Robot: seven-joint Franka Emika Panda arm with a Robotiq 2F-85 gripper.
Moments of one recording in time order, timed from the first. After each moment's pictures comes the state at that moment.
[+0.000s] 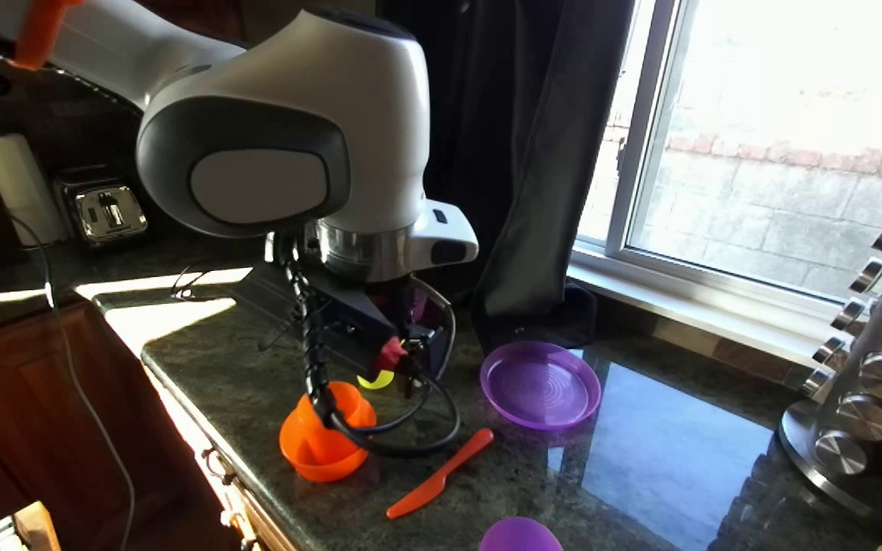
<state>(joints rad) -0.11 -0.33 -0.24 -2.51 0.13 2.24 -0.60</state>
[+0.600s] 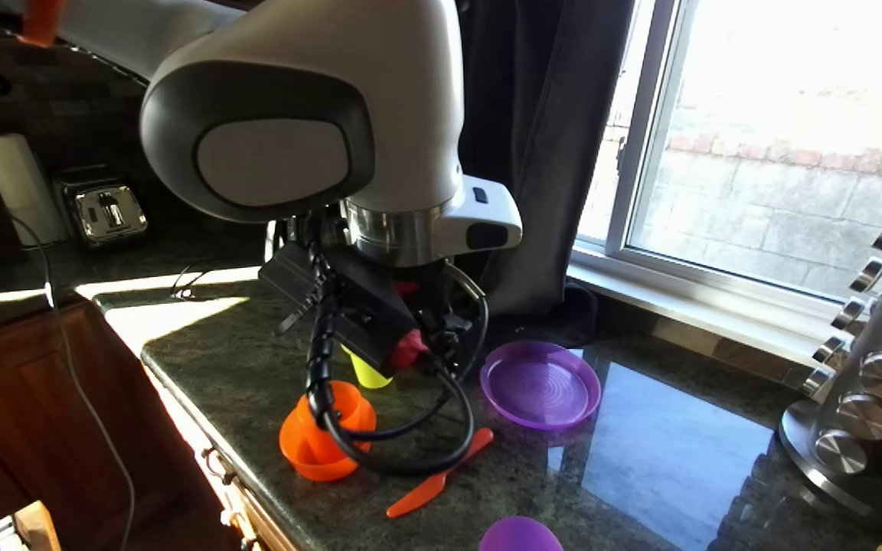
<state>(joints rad) -0.15 -0.32 -0.27 -2.46 0.13 2.28 -0.51</state>
